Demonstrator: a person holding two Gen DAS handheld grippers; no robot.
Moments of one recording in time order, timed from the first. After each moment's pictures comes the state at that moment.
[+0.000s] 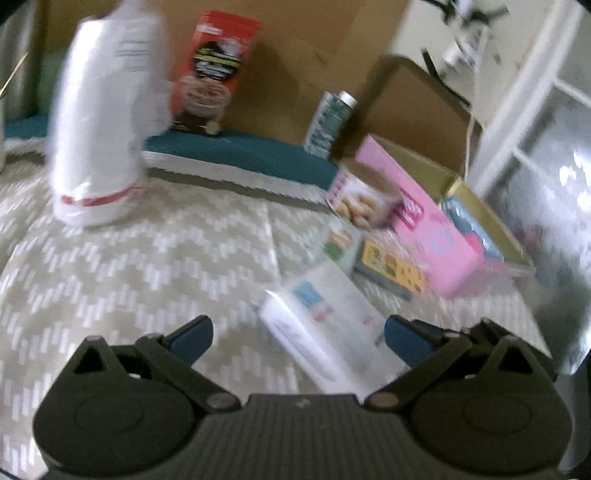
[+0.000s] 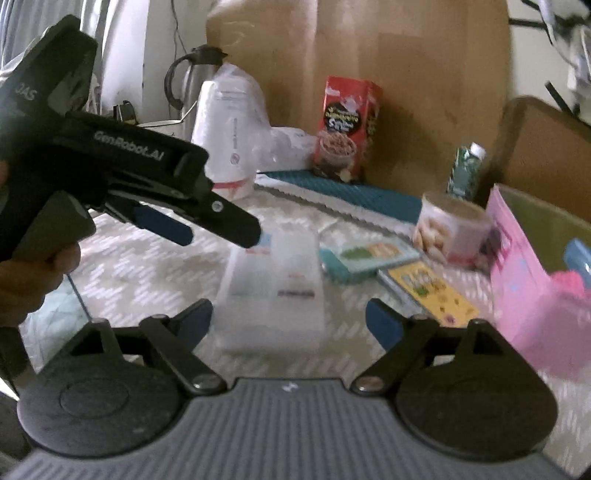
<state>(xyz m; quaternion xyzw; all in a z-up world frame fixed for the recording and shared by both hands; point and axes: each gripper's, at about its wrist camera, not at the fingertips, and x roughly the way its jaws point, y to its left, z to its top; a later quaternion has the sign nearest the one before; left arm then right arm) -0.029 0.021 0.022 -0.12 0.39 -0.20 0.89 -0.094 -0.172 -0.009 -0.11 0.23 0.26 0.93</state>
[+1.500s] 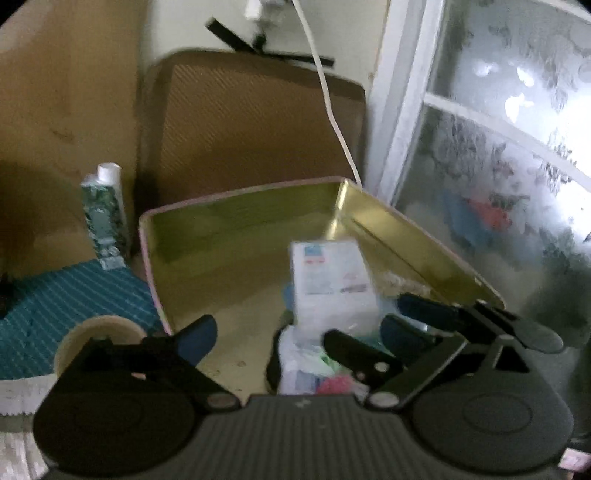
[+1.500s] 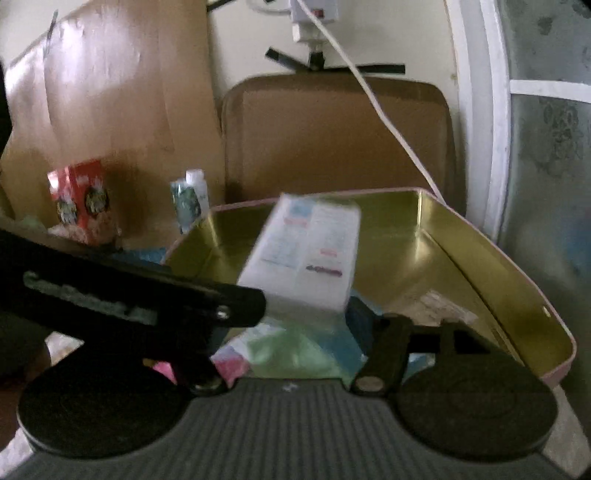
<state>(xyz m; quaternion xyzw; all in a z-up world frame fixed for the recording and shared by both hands) 0.088 -0.251 0.089 0.02 0.33 -0.29 0.90 0.008 -0.379 0.034 0.06 0.19 0.03 0.98</state>
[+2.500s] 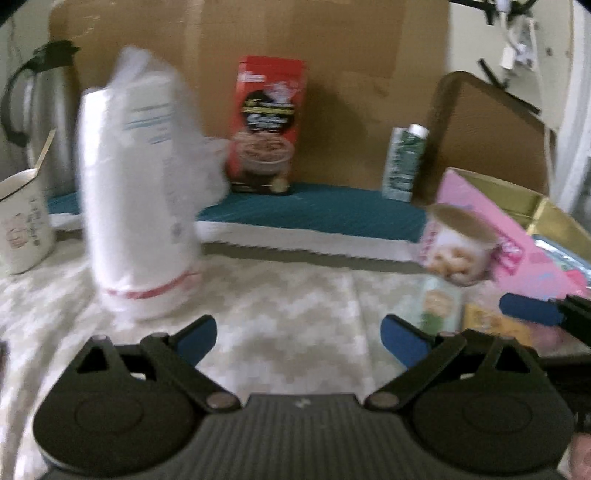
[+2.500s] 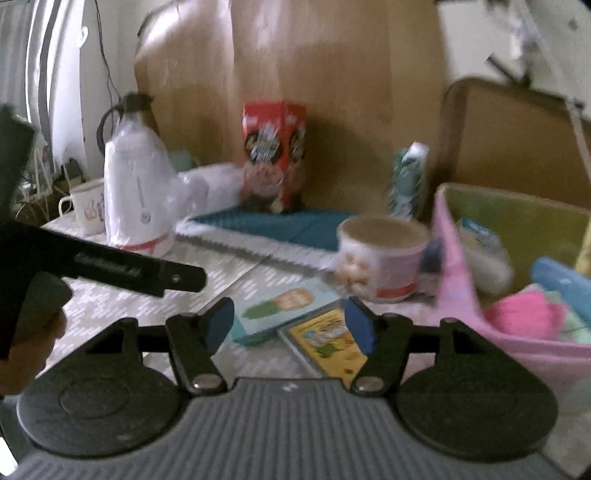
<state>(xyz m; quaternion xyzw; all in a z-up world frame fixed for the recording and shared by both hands) 0.020 0.005 0.023 -0.05 0.33 -0.05 0.94 -0.014 -0.204 0.011 -0.03 0.22 0.21 0.95</state>
